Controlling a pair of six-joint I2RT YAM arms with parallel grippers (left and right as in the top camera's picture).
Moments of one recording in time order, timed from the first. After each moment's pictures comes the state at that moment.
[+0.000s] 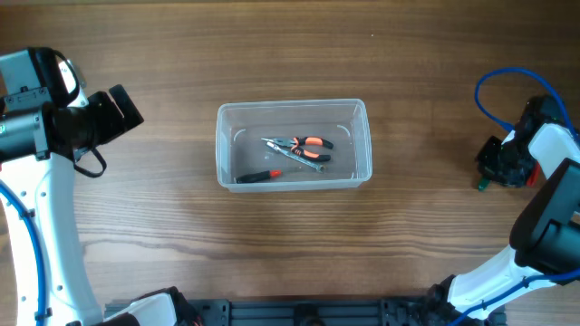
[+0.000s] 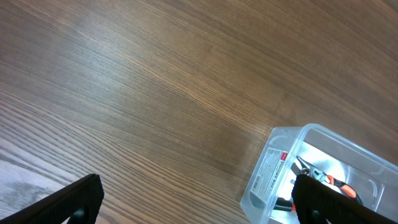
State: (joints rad) left arm 0.27 1.40 1.50 -1.19 0.07 -0.27; right arm -0.49 1.89 1.13 -0.73 0.03 0.16
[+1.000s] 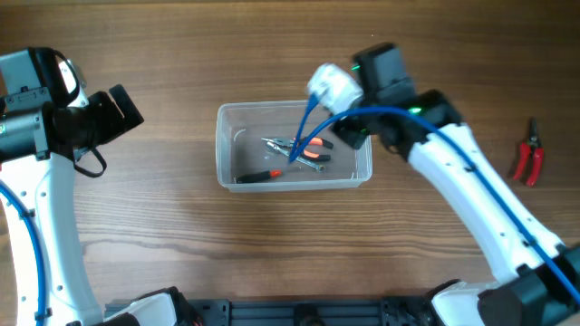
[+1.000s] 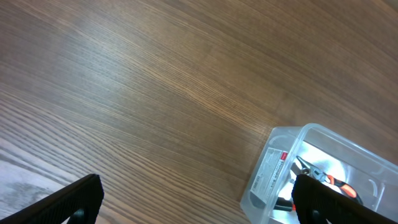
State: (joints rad) left arm 0.27 1.40 1.50 -1.19 0.07 -0.27; right arm 0.49 1.59 1.39 -0.81 -0.11 -0.63
